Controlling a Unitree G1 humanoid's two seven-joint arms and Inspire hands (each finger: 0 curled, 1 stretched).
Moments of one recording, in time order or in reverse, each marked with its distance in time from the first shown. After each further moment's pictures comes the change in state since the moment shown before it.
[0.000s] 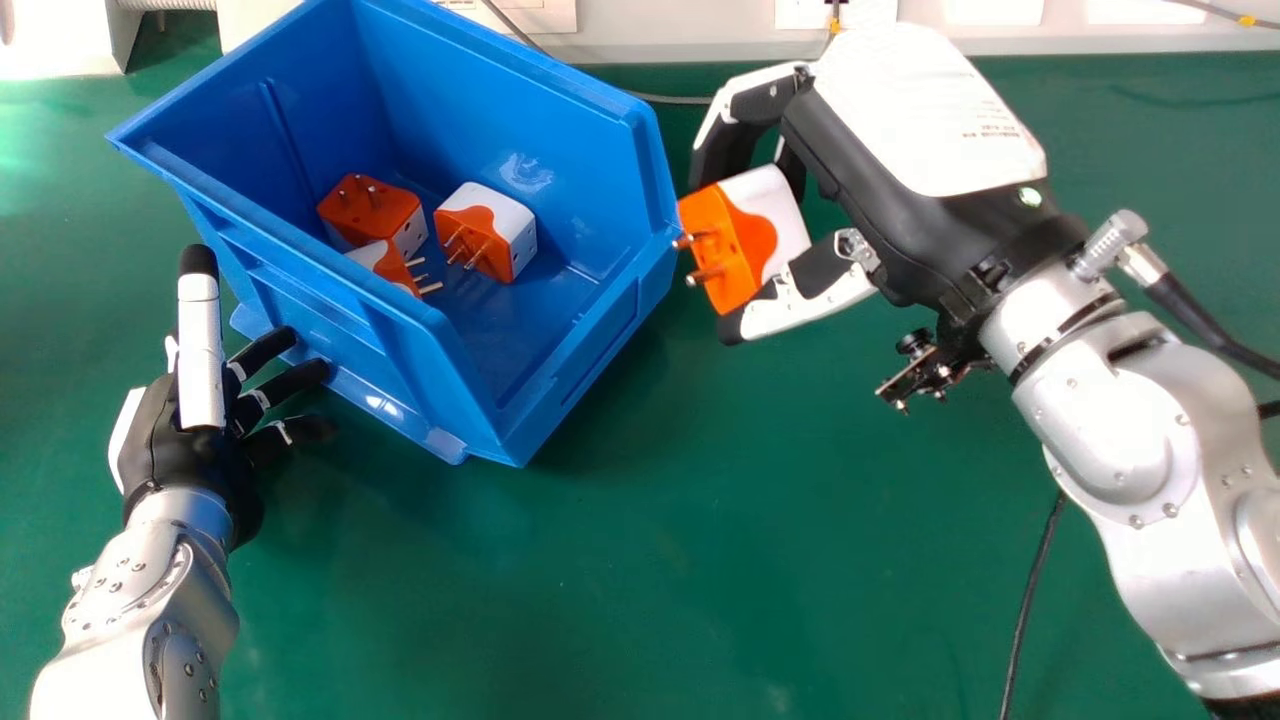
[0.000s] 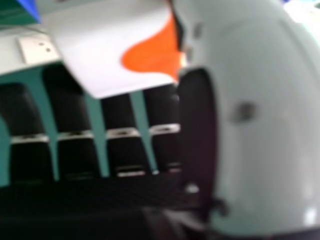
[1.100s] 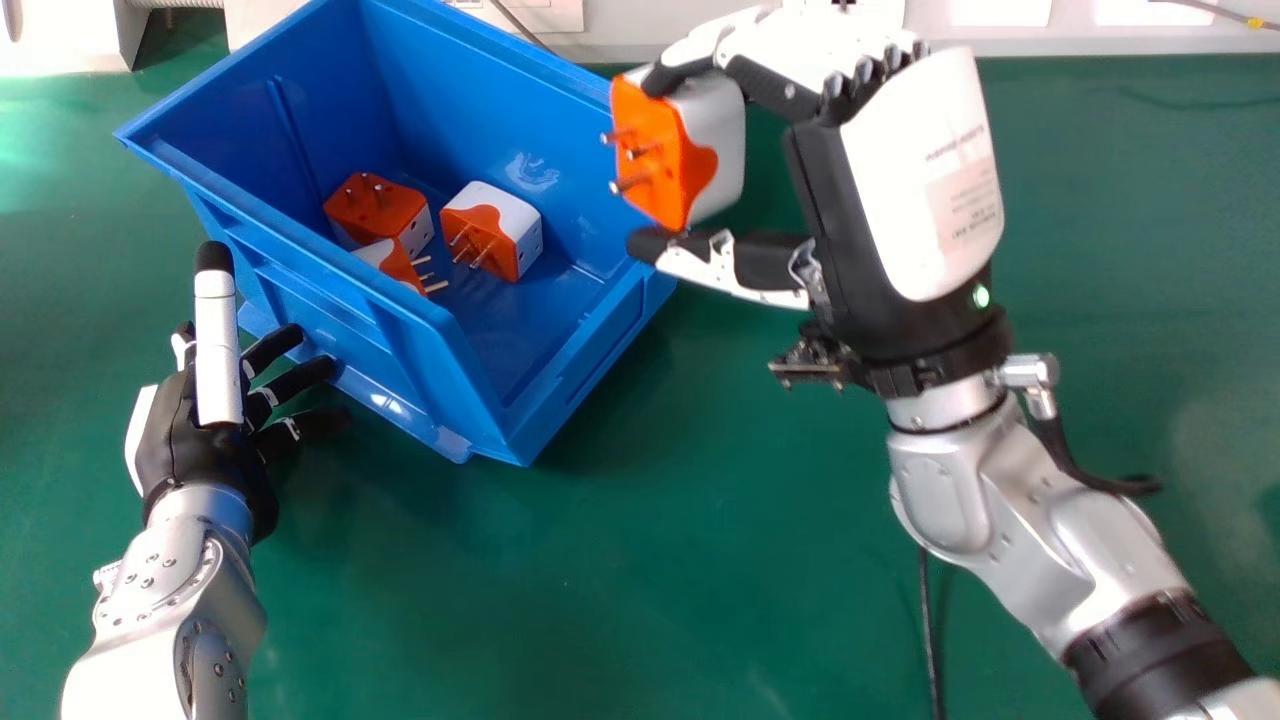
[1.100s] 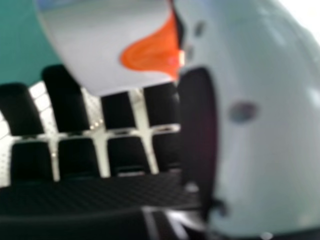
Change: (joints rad) left arm 0.007 -0.043 -0.027 -0.048 0.021 0.013 0.052; right arm -0.164 0.195 0.085 0.660 -0.271 -0.472 -1.074
